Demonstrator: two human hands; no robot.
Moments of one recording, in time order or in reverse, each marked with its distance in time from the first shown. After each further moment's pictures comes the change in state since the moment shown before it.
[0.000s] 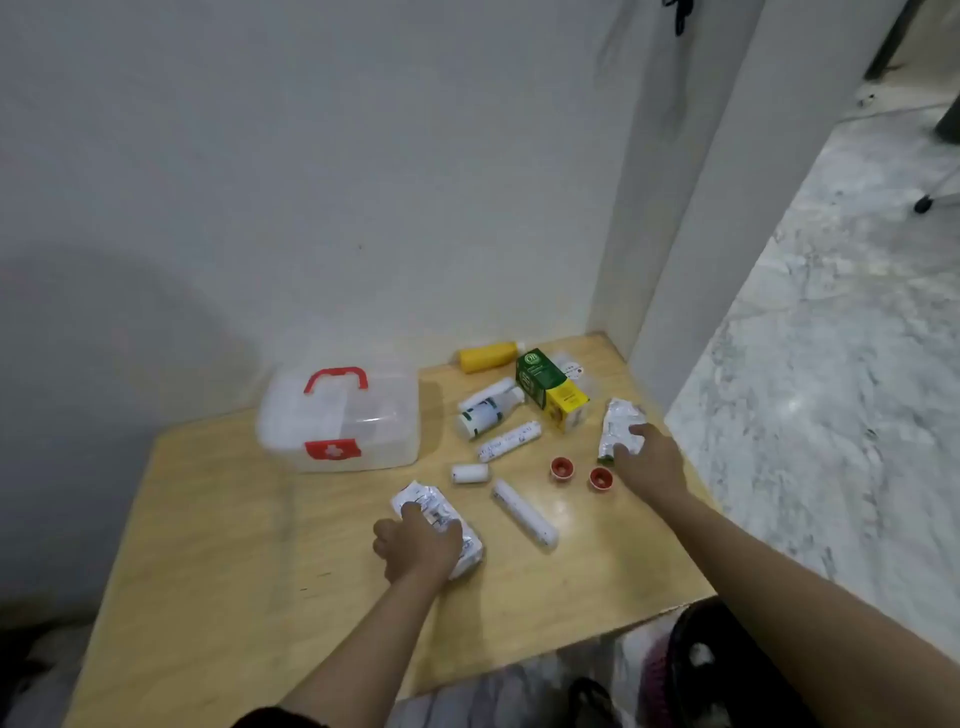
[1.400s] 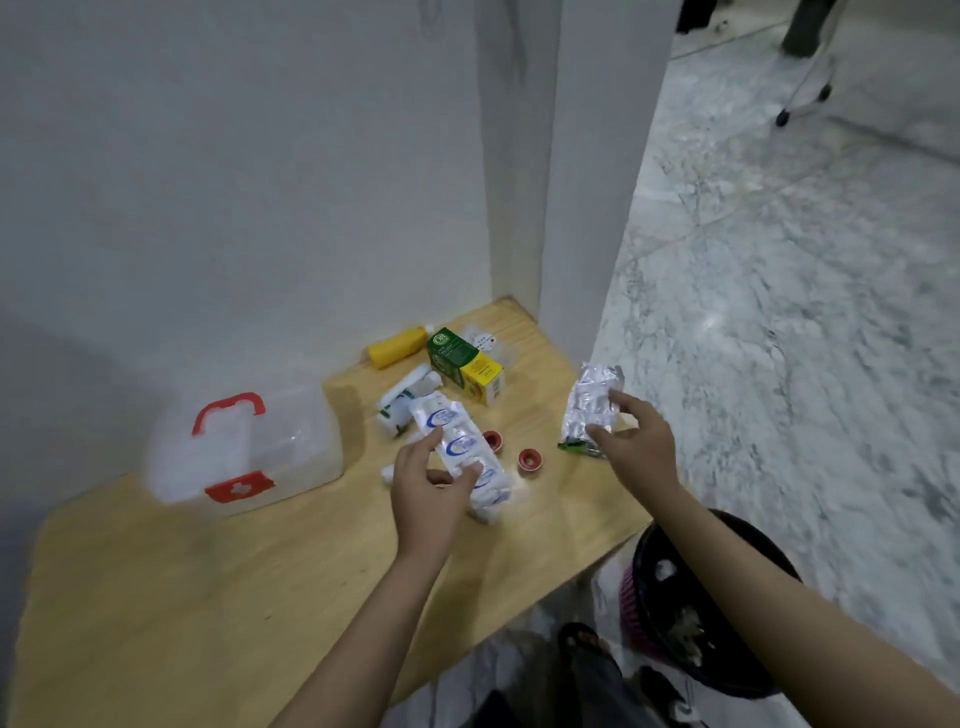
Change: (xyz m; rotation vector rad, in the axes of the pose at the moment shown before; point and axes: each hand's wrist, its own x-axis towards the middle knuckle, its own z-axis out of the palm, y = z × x) left_hand -0.042 0.066 0.023 -0.429 -0.060 0.590; right_hand -0.061 0.033 -0.049 0.435 0.216 -0.047
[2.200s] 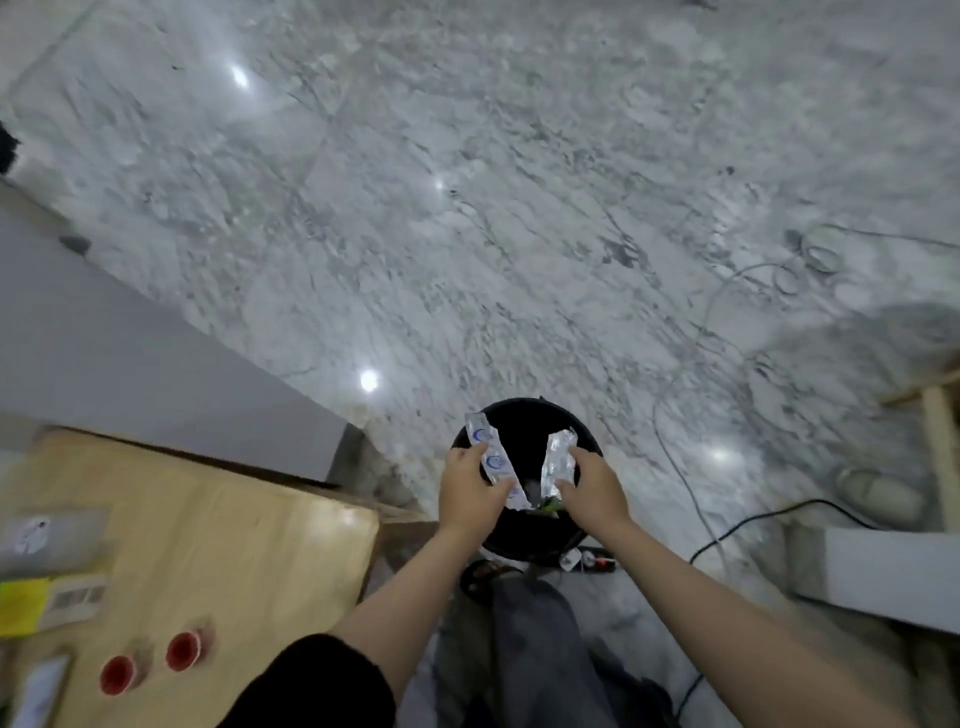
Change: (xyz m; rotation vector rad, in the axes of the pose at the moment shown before) left_hand -0.111 -0.012 0.363 0.635 -1.098 0.195; right_hand -0.059 0.257 -0.194 -0.148 0.169 0.739
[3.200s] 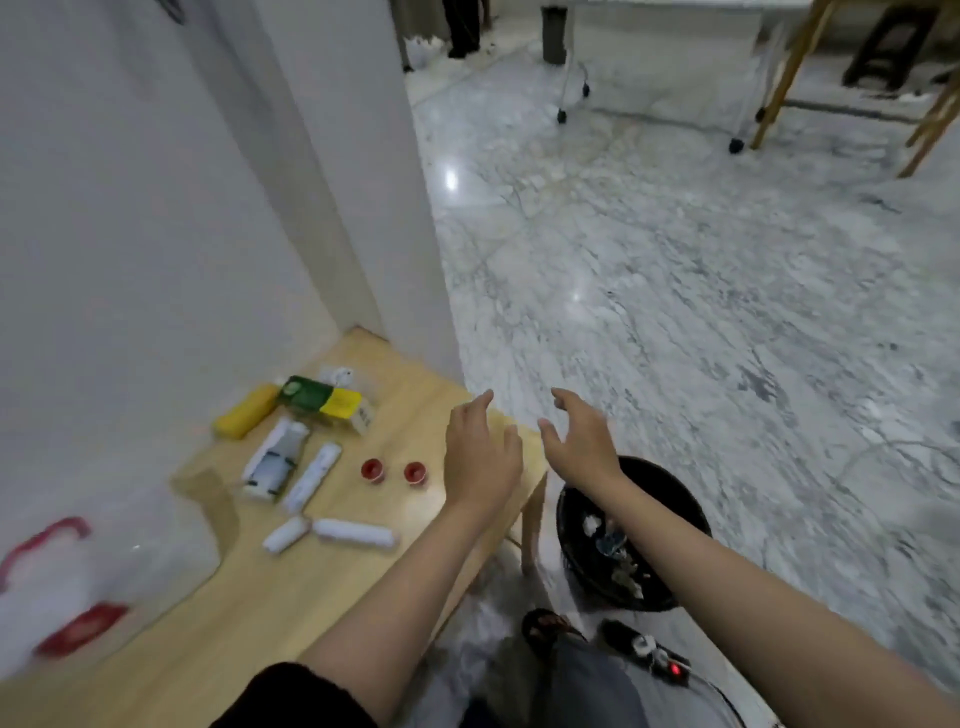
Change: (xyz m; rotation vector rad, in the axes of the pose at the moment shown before) left_hand -0.164 -0.054 -0.146 -0.178 0.656 0.192; right_hand -0.139 -0.170 0.073 -0.047 0.089 -0.692
